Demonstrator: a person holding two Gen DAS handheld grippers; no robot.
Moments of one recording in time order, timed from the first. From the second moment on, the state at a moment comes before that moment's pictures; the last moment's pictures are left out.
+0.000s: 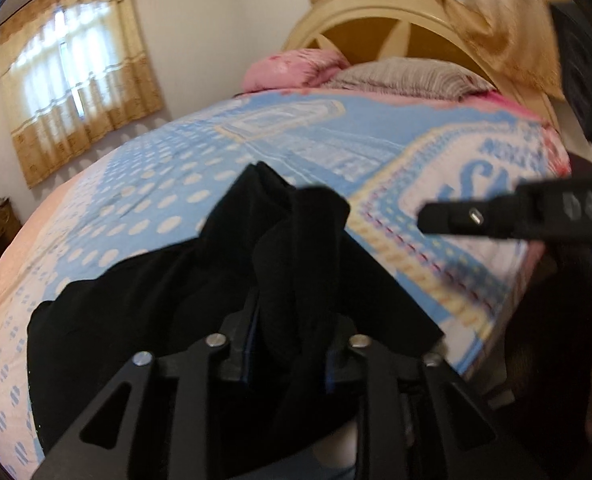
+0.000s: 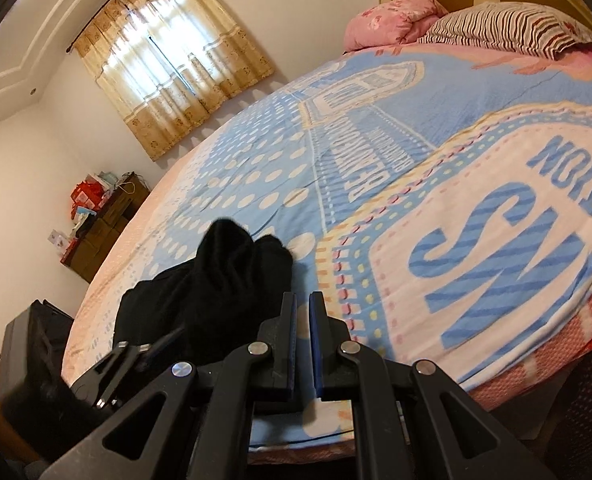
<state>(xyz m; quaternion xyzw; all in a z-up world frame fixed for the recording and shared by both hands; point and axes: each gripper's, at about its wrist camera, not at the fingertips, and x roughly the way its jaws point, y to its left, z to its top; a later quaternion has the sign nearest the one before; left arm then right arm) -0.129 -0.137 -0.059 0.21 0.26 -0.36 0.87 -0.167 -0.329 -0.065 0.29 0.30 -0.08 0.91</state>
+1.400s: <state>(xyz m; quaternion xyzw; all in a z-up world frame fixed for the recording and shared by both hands) -0.044 0.061 -0.074 0.06 0.39 -0.12 0.91 -0.165 -0.264 -0.034 0.14 0.31 -0.05 0.94</state>
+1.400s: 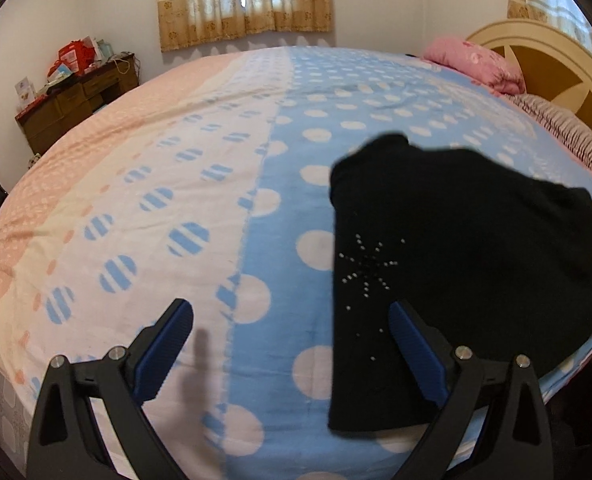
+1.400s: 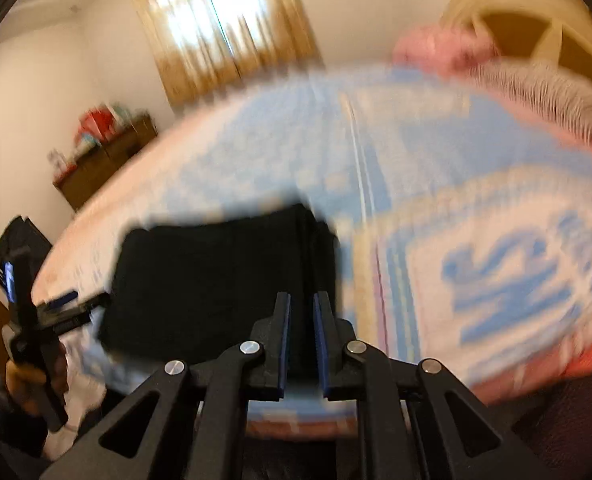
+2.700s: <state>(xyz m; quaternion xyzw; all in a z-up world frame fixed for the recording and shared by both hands) 0.010 -0.002 -0.051 0.05 0.35 -0.12 0.93 -0.064 -0.283 -0.077 0.19 0.35 -0.06 0.92</state>
